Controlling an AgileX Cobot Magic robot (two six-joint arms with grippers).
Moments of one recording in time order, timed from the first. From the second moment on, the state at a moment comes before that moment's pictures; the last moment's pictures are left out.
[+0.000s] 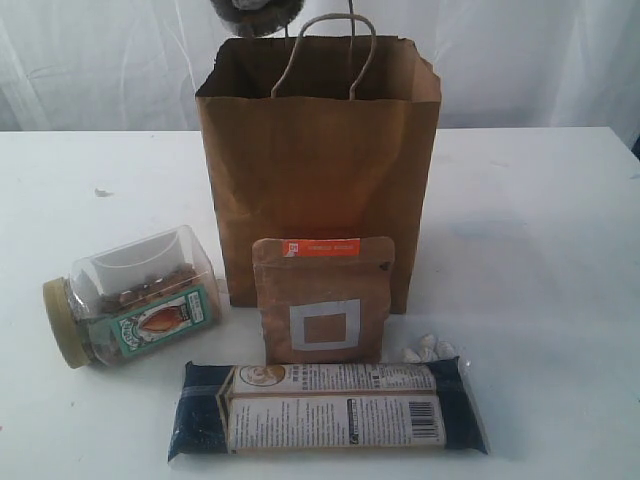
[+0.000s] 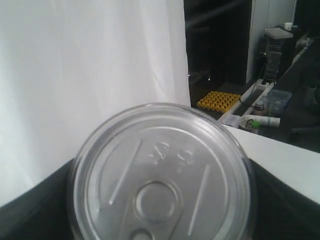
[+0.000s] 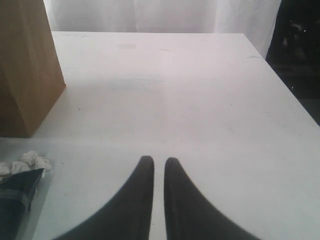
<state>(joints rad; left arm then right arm) -0.40 1.36 -1.43 -1.13 0.56 1.27 0.02 0.01 0.00 -0.01 0.36 0.04</state>
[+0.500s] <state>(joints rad) -0.47 1.49 -1.43 -1.13 0.51 1.44 0.02 0.01 0.00 -0.01 0.36 0.04</state>
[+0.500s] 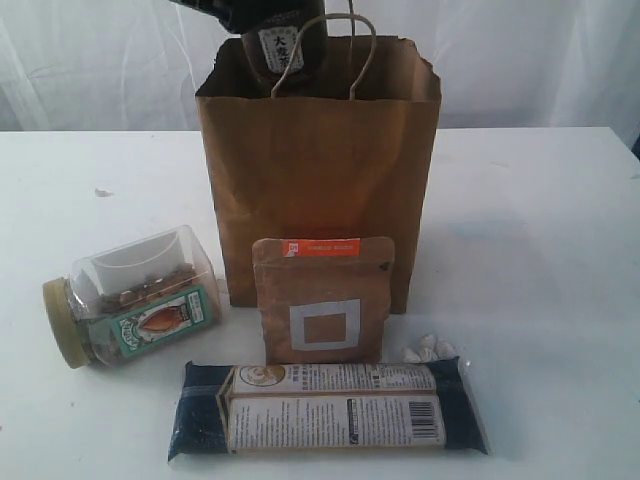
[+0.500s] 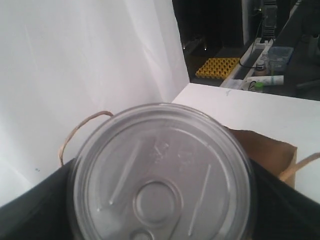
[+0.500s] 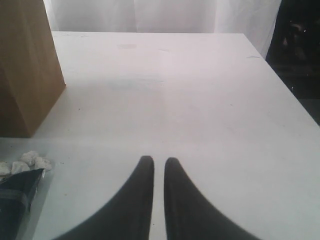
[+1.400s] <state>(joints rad) -0.47 1.55 -1.43 -1.12 0.57 1.39 0.02 0.01 0.00 -0.01 0.36 0.04</state>
